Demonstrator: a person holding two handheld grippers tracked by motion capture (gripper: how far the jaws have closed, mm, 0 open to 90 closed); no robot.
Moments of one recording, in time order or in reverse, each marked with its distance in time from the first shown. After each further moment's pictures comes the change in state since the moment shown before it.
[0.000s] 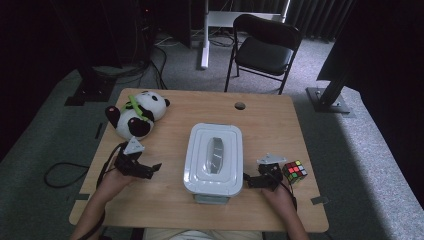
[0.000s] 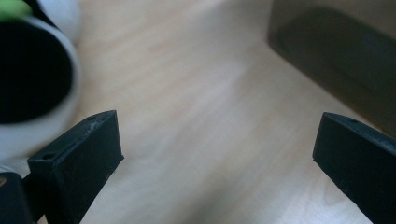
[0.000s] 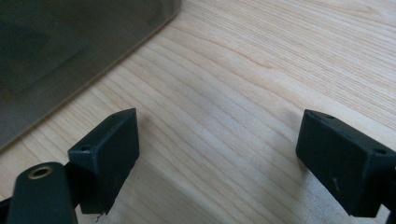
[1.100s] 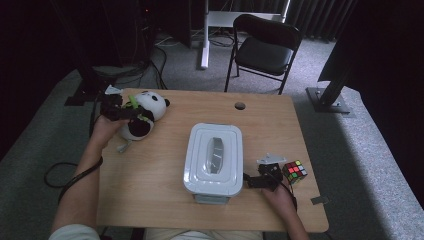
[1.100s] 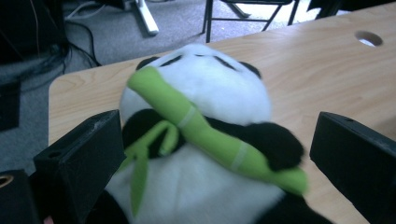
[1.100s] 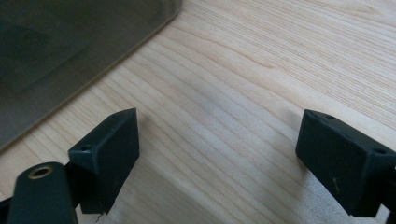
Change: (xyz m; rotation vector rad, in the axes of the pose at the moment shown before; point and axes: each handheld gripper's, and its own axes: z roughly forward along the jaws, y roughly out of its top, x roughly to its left) left arm 0.156 0.067 0.037 -0.054 0.191 -0.261; right arm 0.000 0.000 0.000 -0.002 0.000 -0.002
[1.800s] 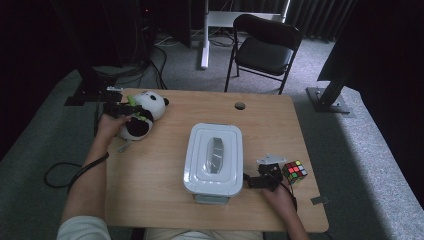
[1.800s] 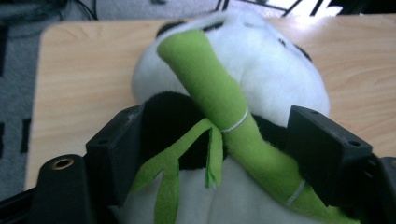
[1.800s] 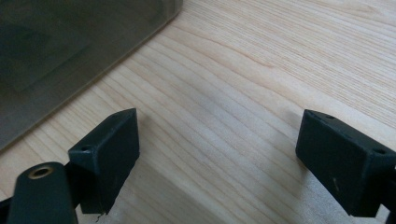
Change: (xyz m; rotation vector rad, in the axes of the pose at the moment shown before) left arm 0.020 -0.009 0.034 0.085 -0.004 -0.150; right arm 0.000 0.000 0.000 0.000 -0.001 -0.001
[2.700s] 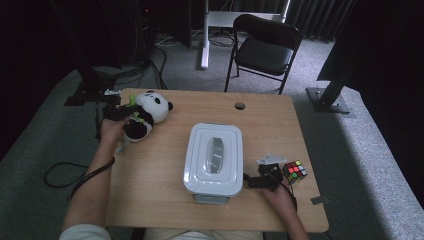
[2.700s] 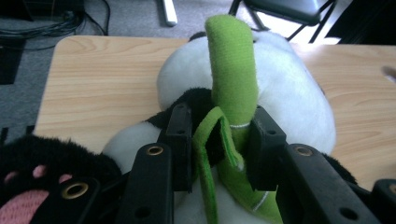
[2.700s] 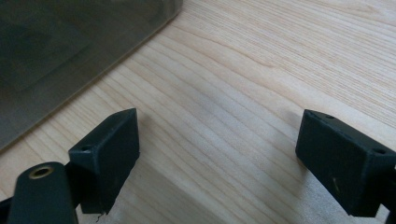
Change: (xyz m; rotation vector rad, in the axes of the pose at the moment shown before) left arm -0.026 -0.010 -0.026 -0.112 0.032 -0.036; right arm 0.000 0.000 0.000 0.000 0.000 0.001
